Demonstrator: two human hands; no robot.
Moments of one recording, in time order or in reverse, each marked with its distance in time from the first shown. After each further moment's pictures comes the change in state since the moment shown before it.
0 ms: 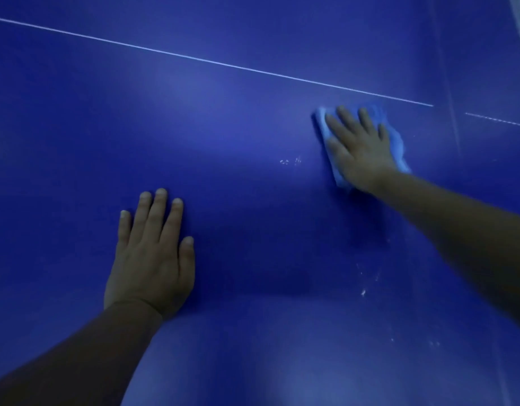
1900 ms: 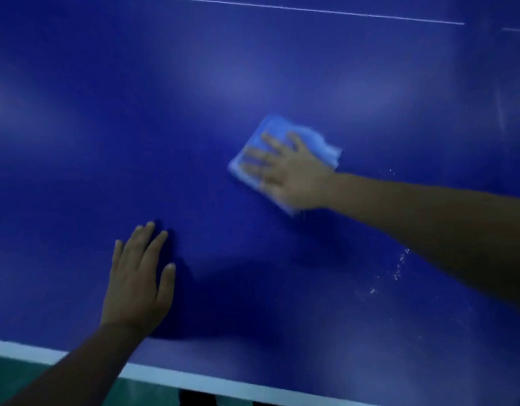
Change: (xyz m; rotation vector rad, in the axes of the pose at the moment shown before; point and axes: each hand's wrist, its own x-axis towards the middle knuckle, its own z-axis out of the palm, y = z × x) left_hand -0.270 -0.061 -0.030 -0.084 -0.012 -0.105; right_hand -0.197 -0.180 0.034 -0.101 0.000 -0.738
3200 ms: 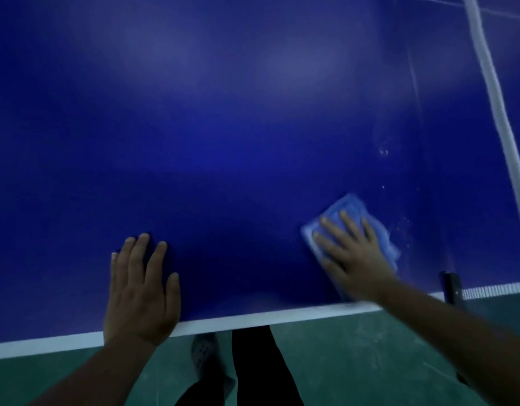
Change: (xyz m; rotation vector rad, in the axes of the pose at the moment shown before) left_hand -0.069 0.003 0.010 0.007 -0.105 0.101; right_hand -0.270 -0.151 0.029 0.152 -0.085 0.524
